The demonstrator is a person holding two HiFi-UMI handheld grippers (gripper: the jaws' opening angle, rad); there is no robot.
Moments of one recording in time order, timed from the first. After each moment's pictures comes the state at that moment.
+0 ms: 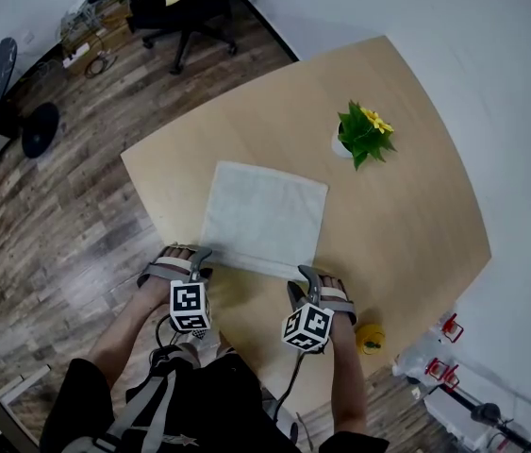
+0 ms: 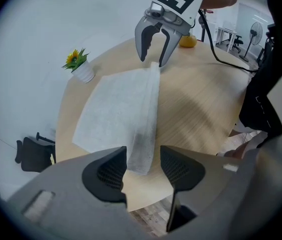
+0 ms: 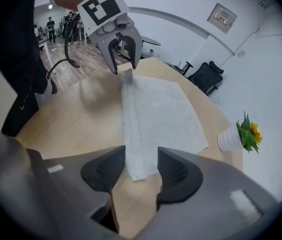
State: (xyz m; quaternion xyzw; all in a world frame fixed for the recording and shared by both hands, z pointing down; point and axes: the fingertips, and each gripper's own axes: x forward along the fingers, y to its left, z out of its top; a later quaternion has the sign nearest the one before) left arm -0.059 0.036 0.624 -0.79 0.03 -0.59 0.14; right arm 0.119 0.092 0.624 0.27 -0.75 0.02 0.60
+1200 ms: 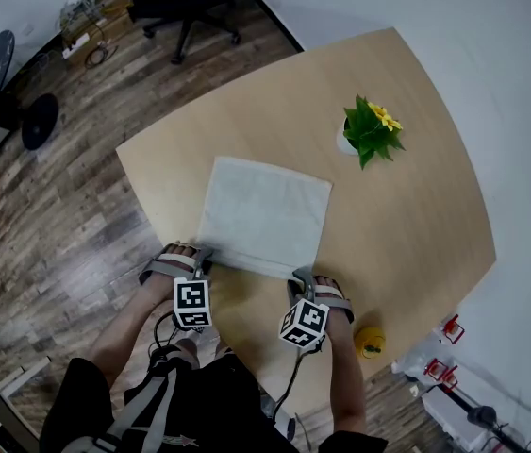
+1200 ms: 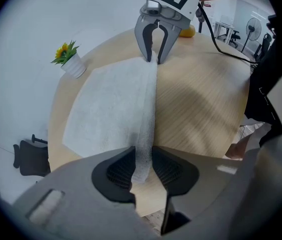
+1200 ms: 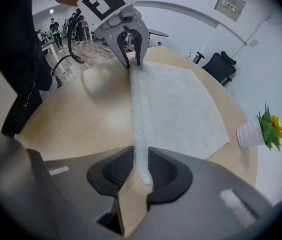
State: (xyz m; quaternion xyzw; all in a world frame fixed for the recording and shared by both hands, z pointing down) left arm -0.057 0.034 0.655 -0.77 0.00 -0.62 0.14; right arm 0.119 0.107 0.664 0.21 -0.75 0.06 0.62
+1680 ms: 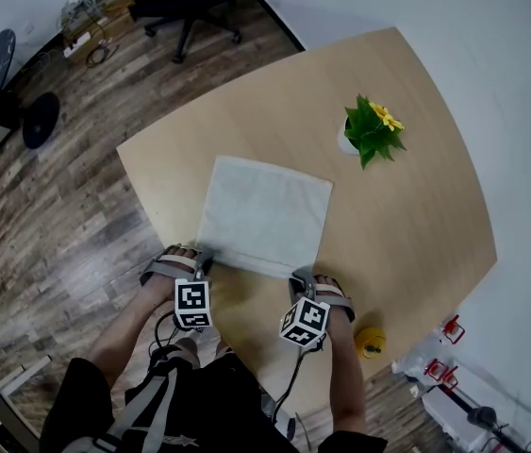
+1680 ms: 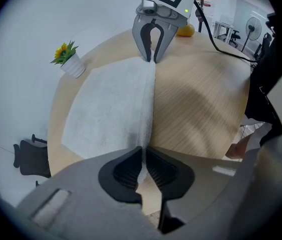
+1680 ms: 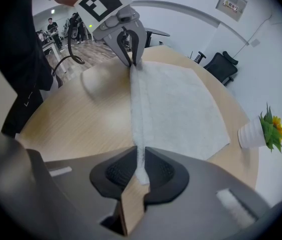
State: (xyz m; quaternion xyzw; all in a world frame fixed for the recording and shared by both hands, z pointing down) left arm -0.057 0.036 0.659 -0.77 0.01 -0.62 0.14; right arm 0.120 0.104 0.667 0.20 -0.75 0.06 0.62
